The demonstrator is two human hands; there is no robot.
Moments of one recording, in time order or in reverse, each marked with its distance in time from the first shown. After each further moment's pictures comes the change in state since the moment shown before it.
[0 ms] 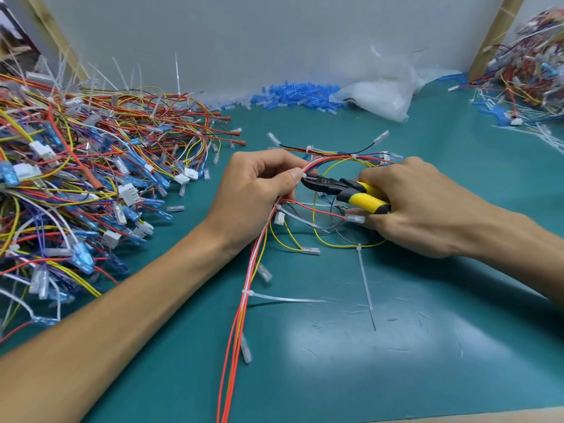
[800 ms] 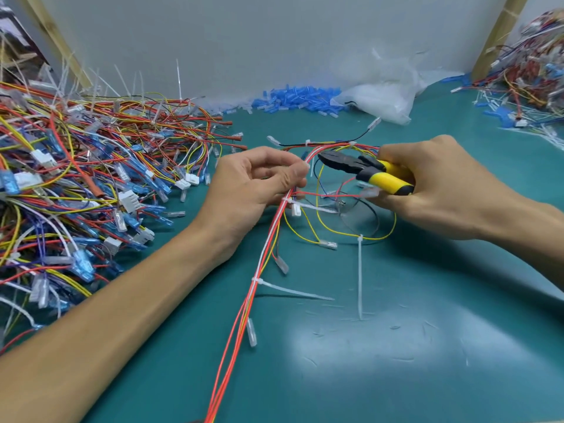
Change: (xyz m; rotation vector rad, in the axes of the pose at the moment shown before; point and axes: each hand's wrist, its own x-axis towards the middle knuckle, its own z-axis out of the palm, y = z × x) left_hand 0.007 -0.002 -0.002 -0.238 0.080 -0.191; right_hand 0.005 0.017 -0.016 0.087 0.132 -0.005
